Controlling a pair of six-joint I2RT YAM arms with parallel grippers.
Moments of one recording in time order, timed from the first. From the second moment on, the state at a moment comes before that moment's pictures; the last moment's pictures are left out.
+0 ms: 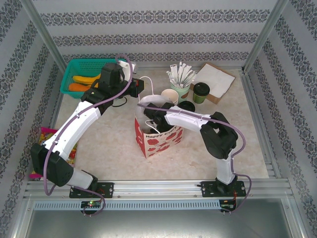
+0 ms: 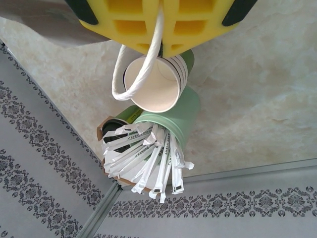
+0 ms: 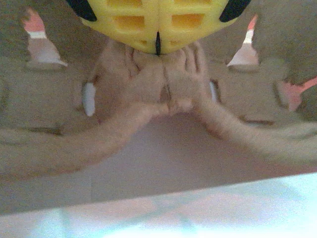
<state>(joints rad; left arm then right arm) -0.40 1.45 1.43 -0.45 0.30 -0.27 0.82 1.98 1.44 -1.03 -0.14 0.48</state>
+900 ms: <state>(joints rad) -0.40 1.45 1.44 -0.46 0.32 -0.23 0.78 1.67 1.48 -0.94 -0.24 0.47</state>
